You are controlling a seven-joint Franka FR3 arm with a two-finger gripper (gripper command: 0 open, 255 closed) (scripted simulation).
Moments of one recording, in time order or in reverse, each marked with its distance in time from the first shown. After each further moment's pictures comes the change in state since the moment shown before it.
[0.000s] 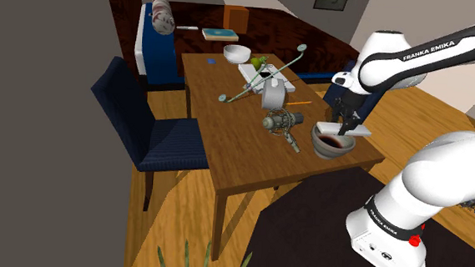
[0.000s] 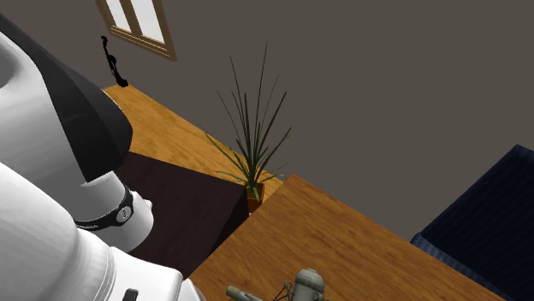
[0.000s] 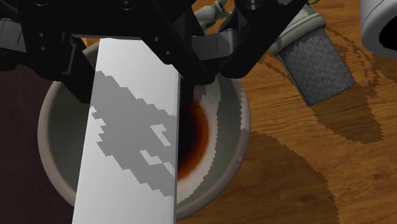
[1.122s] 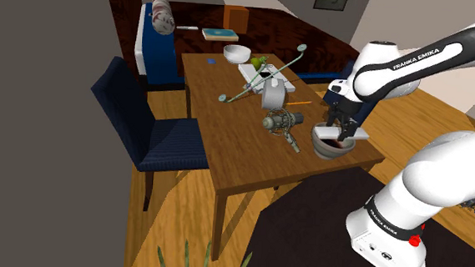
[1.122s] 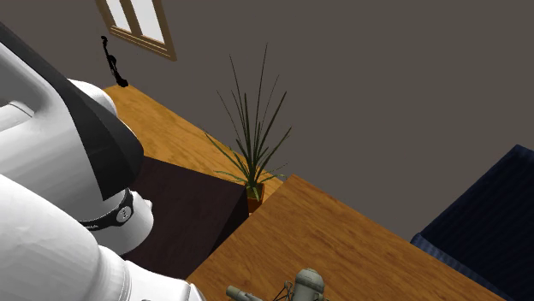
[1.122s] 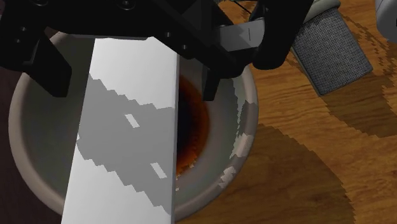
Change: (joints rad) arm 0.008 0.087 -0.026 -0.028 -0.006 0.116 -0.005
